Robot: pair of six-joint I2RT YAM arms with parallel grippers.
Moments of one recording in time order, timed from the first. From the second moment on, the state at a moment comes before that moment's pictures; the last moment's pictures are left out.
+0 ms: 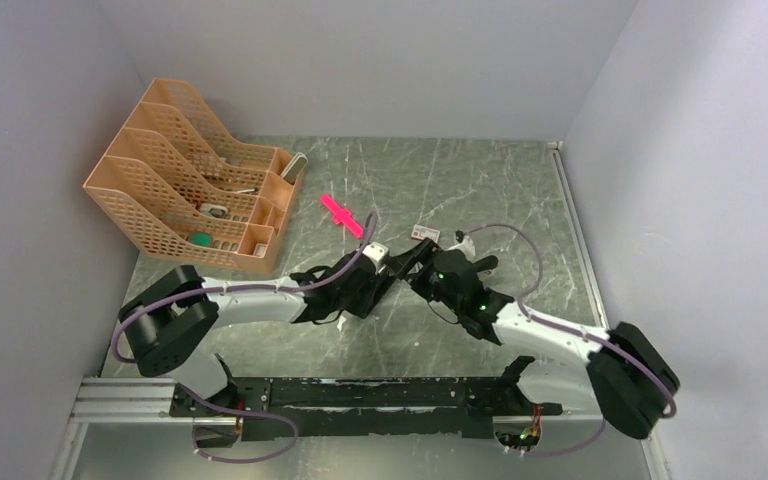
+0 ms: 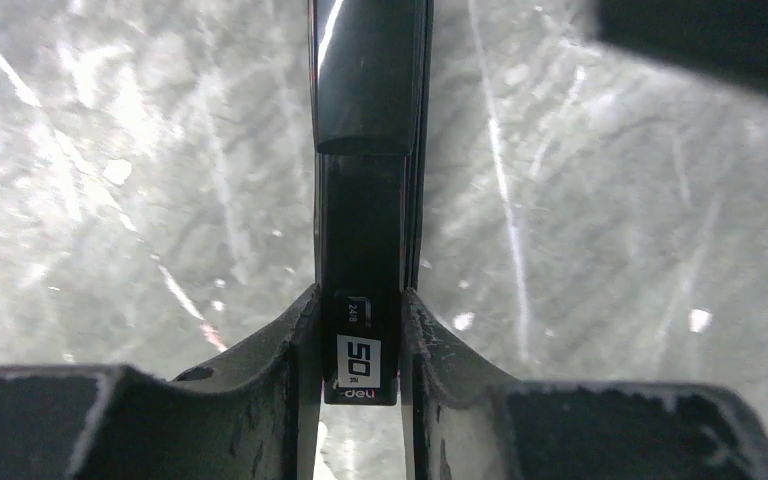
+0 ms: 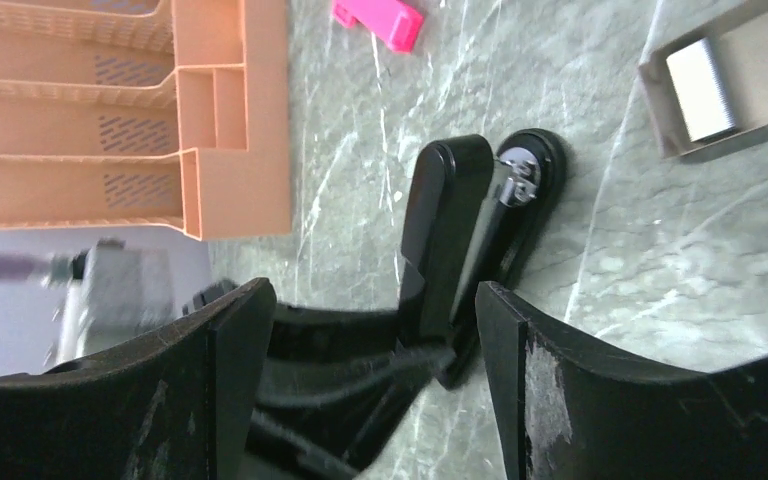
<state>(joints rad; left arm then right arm) -1.00 1.56 0.75 0.00 -0.20 -0.42 0.76 1.19 0.44 0.28 0.18 1.20</state>
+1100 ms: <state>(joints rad) -0.84 1.54 1.00 -0.01 -0.28 -0.17 0.76 0.55 0.40 -0.09 0.62 0.62</state>
